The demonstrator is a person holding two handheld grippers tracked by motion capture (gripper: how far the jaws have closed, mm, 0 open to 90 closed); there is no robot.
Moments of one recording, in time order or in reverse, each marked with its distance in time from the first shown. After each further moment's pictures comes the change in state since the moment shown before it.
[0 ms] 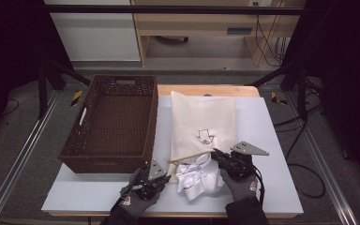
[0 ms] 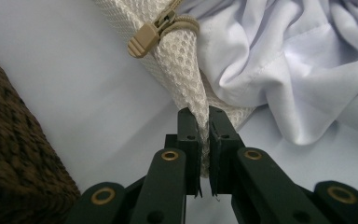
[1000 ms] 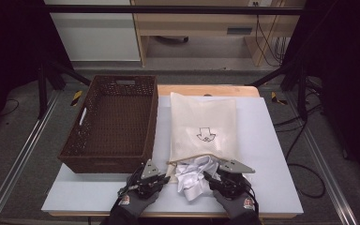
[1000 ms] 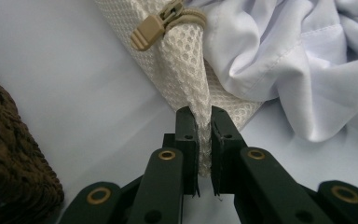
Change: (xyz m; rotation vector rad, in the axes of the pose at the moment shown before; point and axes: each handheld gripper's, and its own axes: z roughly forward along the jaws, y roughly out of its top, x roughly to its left) left arm 0.013 -0.016 0.008 -0.059 -0.064 -0.062; right arm 0.023 -0.049 0.010 0.157 -0.089 -0.071
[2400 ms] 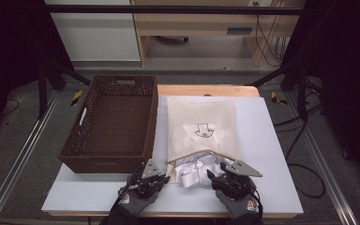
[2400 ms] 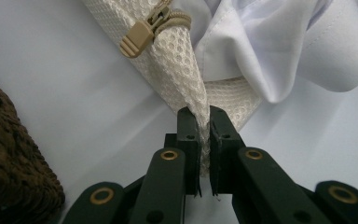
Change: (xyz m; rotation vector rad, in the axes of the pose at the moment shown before) left arm 0.001 0.001 0.000 0.012 -0.007 0.006; right arm -0.006 -0.003 -0.012 -0.087 -0.031 0.021
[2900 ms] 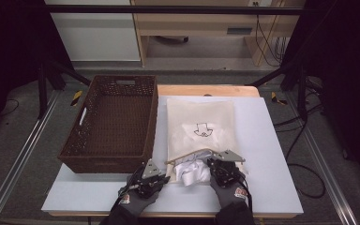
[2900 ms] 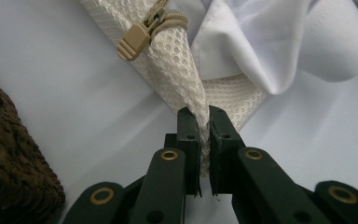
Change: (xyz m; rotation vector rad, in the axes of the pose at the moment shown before) left arm -0.001 0.001 0.000 0.006 0.005 0.002; right arm 0.007 0.026 0.037 0.100 -0.108 0.003
